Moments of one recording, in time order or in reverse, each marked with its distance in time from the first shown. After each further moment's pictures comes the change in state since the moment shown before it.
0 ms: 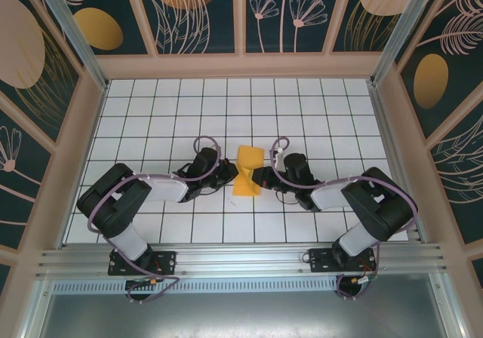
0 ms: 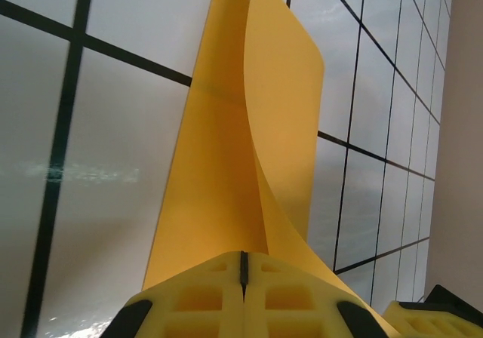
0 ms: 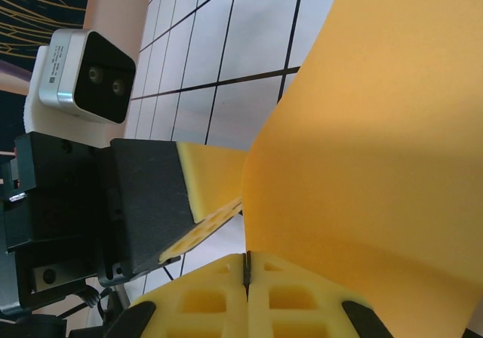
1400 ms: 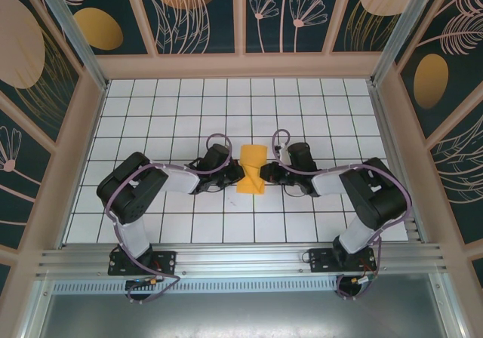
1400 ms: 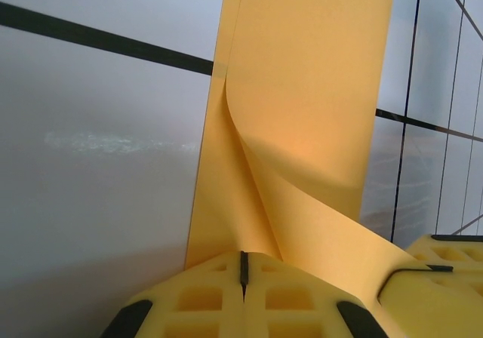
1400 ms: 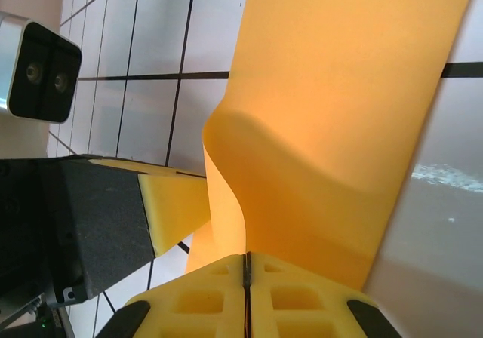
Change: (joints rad) left arm -0.005 0.154 0.133 -0.098 0.055 0.114; right arm -0.154 0.084 0.126 -0.289 -0.110 -0.240
